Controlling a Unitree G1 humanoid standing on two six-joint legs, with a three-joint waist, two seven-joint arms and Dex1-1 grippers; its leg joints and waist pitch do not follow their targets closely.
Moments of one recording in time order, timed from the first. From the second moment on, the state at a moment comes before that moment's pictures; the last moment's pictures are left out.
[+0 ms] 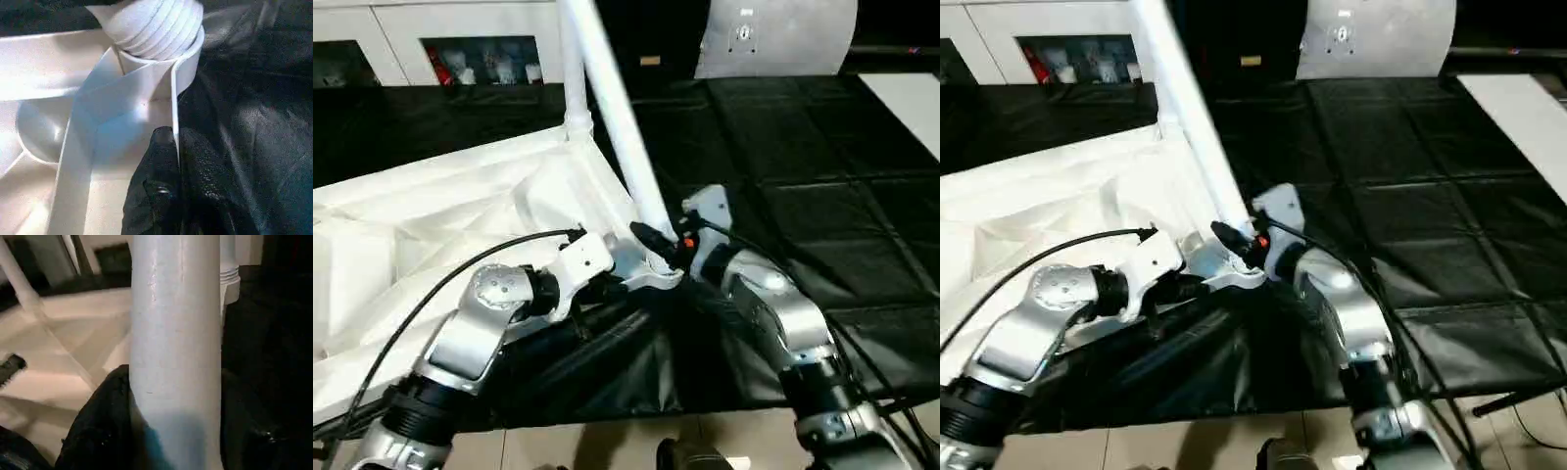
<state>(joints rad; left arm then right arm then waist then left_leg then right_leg) -0.36 0.41 -0.27 0.01 0.06 0.36 -0.96 -0.42 -0.12 0.09 0.27 0.29 0.24 0.59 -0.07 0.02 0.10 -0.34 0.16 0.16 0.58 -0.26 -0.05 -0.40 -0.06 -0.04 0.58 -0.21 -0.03</state>
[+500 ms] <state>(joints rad) -0.42 0.41 -0.14 0.09 -0.18 0.34 -1.08 -0.32 -0.16 -0.02 0.13 0.44 0.28 0.67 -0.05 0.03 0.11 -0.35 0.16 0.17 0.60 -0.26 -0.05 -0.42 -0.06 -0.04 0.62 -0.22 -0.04</state>
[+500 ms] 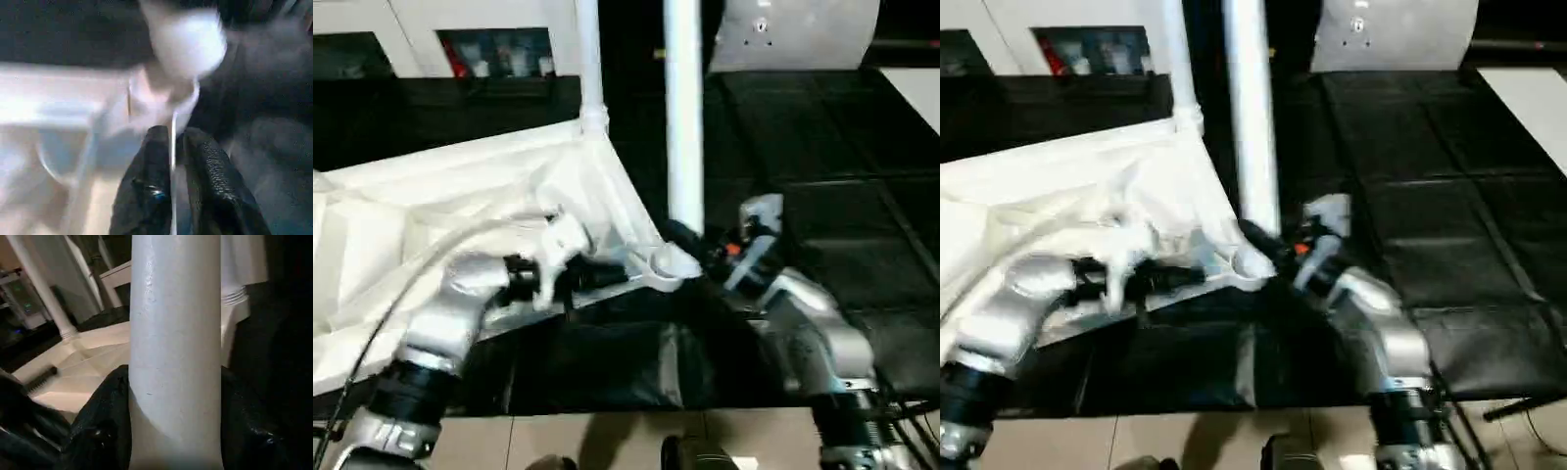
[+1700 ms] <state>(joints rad) -0.73 0.20 -0.16 -0.04 -0.28 0.57 -0.72 -0.36 -0.20 0.04 0.12 0.30 0.29 0.58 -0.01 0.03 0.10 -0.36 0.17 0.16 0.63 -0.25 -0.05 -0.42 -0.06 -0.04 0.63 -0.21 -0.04</state>
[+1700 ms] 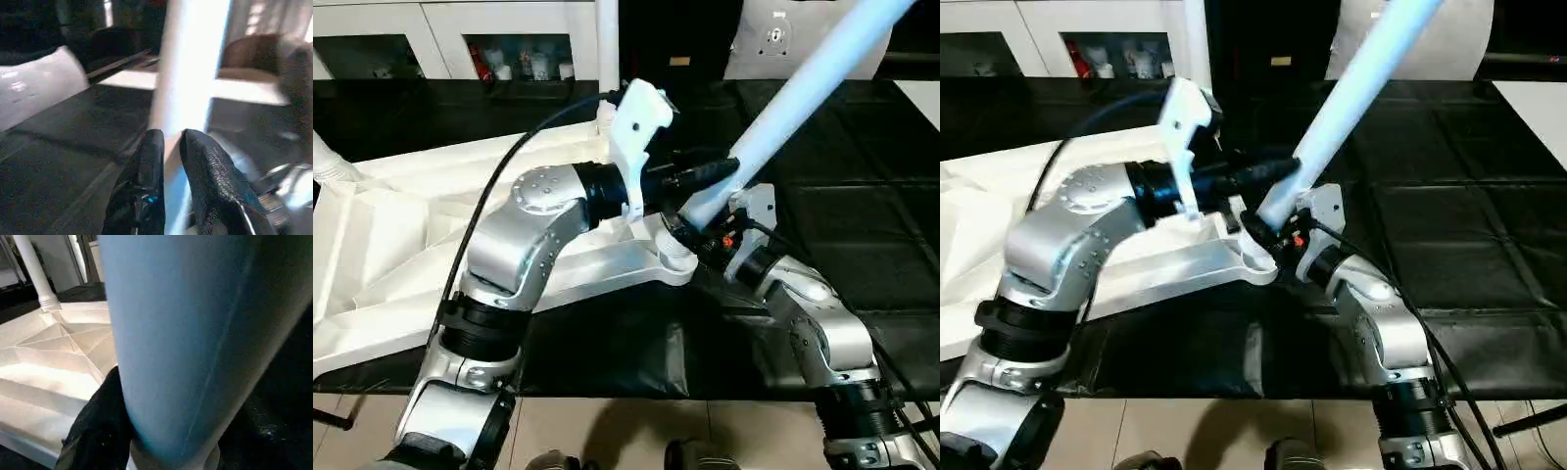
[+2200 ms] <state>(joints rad) -0.52 0.41 -0.26 0.04 -0.20 0.46 -0.88 -0.36 -0.25 0.02 0.12 0.30 0.31 0.58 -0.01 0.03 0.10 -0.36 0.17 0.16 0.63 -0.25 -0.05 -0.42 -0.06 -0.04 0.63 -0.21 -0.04</state>
